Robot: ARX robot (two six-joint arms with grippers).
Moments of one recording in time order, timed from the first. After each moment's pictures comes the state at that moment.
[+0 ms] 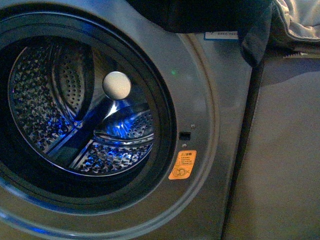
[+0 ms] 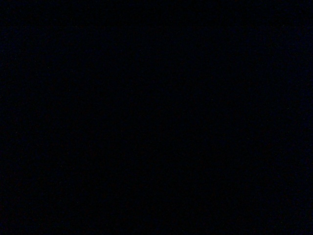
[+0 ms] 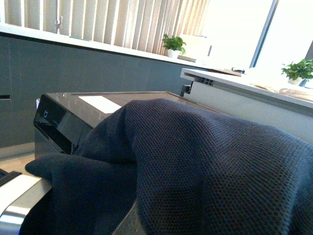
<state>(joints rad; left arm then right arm) -0.51 1.42 1.31 0.67 0.08 -0.32 0.55 1.54 2.03 -0.25 -0.18 -0.21</state>
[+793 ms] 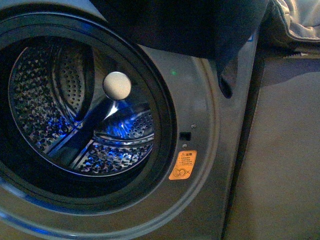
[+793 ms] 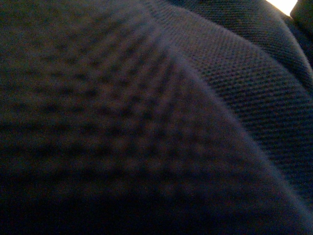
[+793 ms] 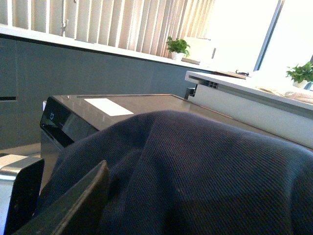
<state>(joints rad) -0.48 1.37 1.26 0.69 -0.01 -0.37 0.56 1.54 2.03 -0.25 -0.18 -0.21</state>
